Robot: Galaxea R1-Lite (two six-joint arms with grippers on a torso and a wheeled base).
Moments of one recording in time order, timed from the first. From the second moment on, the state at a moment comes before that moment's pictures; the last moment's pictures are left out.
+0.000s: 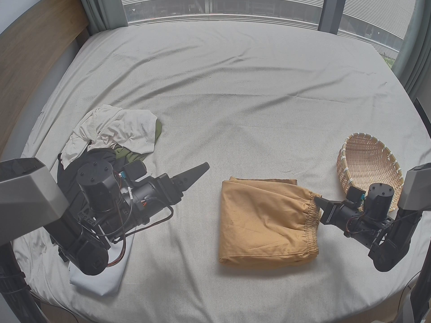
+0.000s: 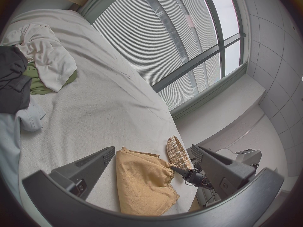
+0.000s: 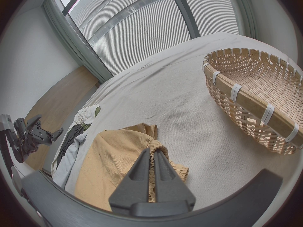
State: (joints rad) left arm -0.46 2.04 -0.59 -1.47 -0.31 -0.68; right arm 0.25 2.10 -0.31 -1.54 0.11 0.37
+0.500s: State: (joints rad) left arm -0.46 2.05 -0.59 -1.47 -0.31 -0.68; right arm 0.24 2.06 -0.28 -1.54 0.04 0.37
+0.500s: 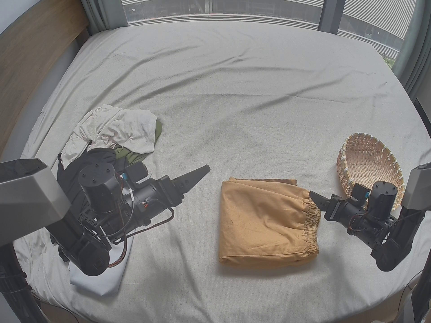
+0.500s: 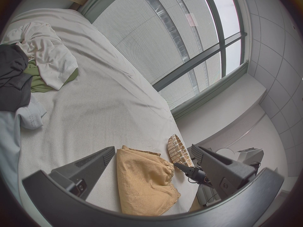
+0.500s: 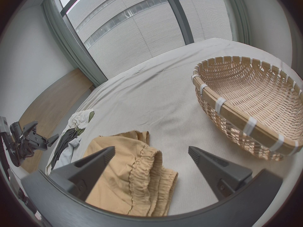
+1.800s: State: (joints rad) left arm -0.46 2.05 -0.58 -1.49 -0.31 -0.68; right arm 0.31 2.21 -0.11 -1.54 0.24 0.62
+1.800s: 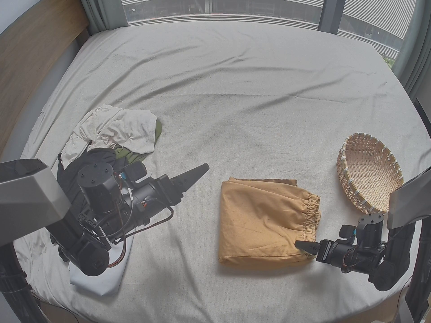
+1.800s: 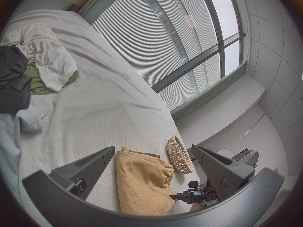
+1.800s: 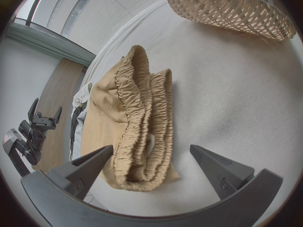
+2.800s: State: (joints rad) left arm -0.45 2.05 -0.58 -1.49 -0.31 -0.67; right arm 0.37 2.25 -0.19 -1.54 0.28 0.71
